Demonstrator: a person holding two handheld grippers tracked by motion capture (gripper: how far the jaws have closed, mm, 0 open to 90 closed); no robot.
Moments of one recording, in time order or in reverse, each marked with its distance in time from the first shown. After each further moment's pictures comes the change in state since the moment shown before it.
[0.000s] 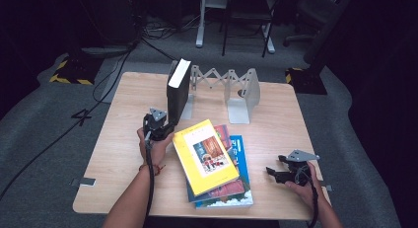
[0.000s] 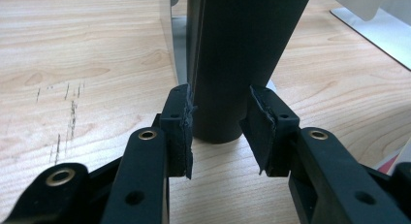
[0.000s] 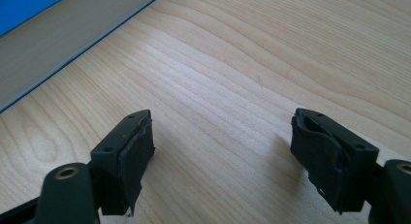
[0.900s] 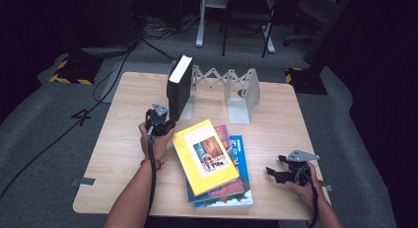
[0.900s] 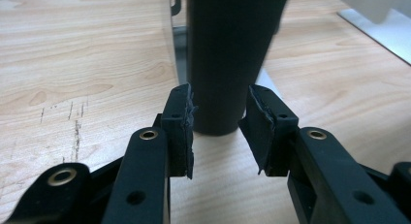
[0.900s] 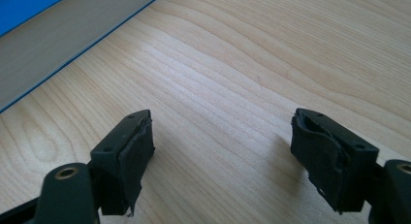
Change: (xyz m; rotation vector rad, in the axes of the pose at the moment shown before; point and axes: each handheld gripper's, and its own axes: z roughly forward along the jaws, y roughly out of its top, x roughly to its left) left arm 0.000 0.010 0.005 0.007 0.014 0.028; right arm 0.000 0.000 0.000 0.000 0.000 0.000
